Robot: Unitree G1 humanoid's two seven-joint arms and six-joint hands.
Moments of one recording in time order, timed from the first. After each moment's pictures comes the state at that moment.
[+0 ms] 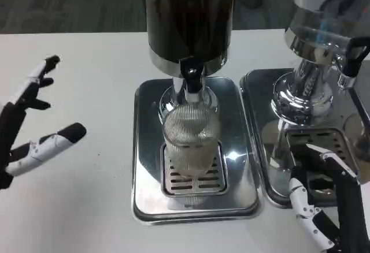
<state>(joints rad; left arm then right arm) 0.03 0.64 0.09 0.39 0.20 -0.73 0.09 0.53 -0.05 0.15 -0.22 -0.57 -0.27 -0.39</state>
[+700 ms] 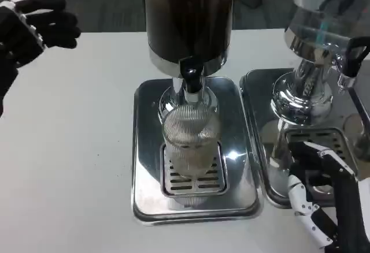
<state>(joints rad) -0.18 0.61 0.25 0.29 -0.74 -0.36 -0.81 0.52 -0.05 0.15 -0.21 -0.58 -0.27 -0.39</state>
